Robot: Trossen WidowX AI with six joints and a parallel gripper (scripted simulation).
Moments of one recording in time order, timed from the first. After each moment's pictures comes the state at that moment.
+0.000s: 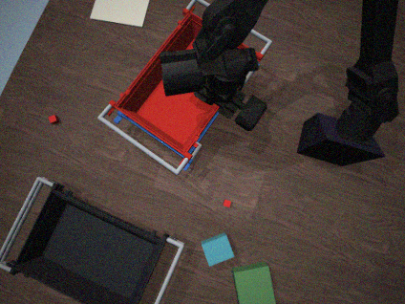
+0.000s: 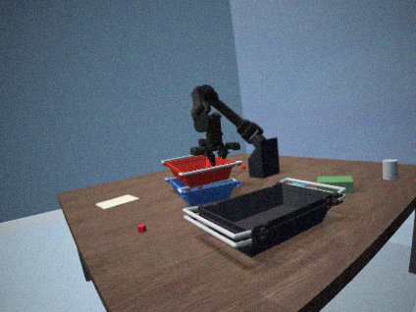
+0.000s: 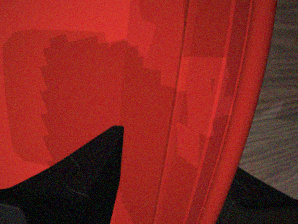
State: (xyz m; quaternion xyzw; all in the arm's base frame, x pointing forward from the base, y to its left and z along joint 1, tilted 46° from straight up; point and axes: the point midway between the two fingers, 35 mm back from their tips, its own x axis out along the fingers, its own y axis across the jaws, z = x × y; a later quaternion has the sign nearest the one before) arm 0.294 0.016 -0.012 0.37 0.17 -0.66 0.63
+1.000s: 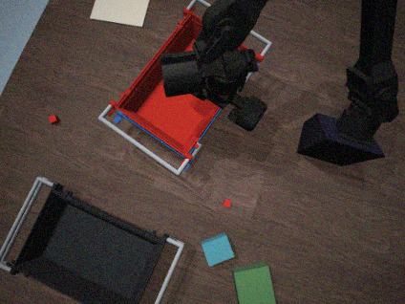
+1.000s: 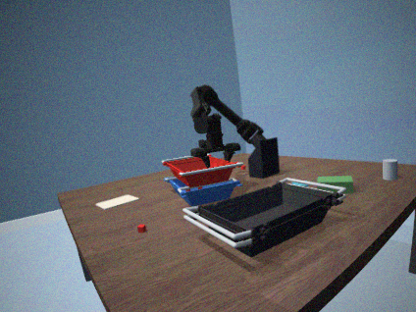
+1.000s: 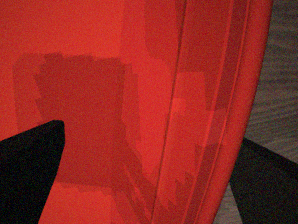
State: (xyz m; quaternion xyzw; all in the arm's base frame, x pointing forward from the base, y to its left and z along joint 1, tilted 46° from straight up) arm 0.293 0.013 -0.014 0.37 0.17 -0.66 0.63
